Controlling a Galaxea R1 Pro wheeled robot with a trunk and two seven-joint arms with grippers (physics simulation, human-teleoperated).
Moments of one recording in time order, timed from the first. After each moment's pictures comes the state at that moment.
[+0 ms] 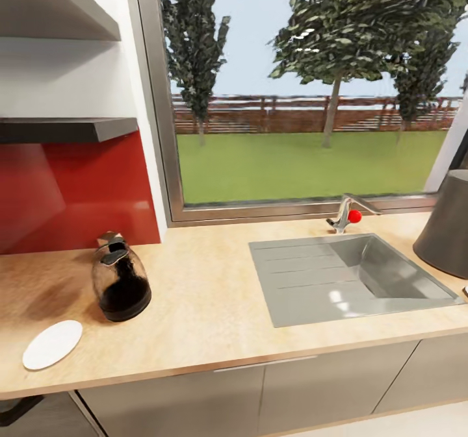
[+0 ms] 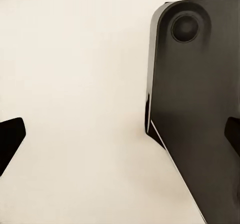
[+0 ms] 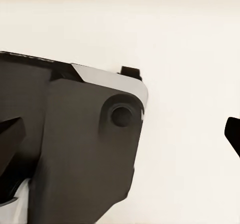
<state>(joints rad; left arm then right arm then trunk) 0.07 0.00 0.38 -0.02 -0.39 -0.27 0.22 -0.26 0.02 0.14 -0.03 0.04 0.08 0.01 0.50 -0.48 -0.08</state>
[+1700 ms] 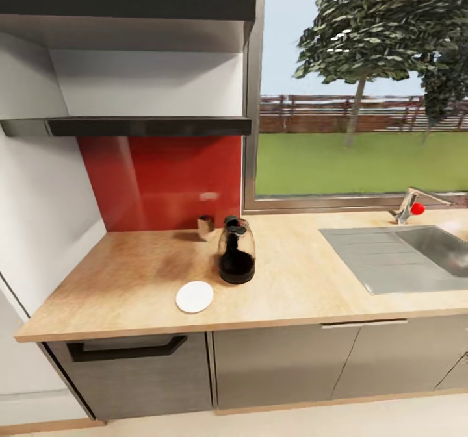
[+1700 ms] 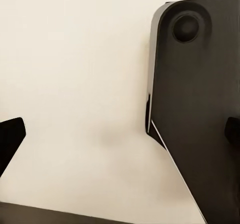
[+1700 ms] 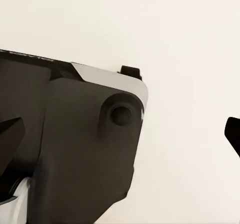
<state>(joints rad) 0.07 0.00 0.38 -0.02 -0.39 -0.27 0.22 -0.26 0.02 0.14 -0.03 0.05 0.08 0.01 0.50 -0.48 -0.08</state>
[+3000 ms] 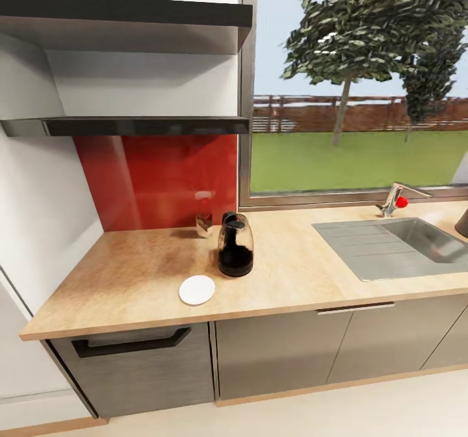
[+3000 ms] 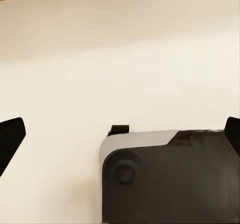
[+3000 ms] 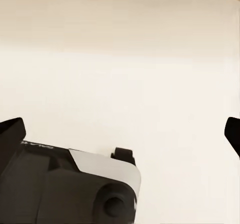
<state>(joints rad) -0.14 -0.03 0.37 -0.12 -0.40 -0.26 0.04 -0.26 0.01 0.14 -0.18 0.04 -0.08 0.01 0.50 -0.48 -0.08</state>
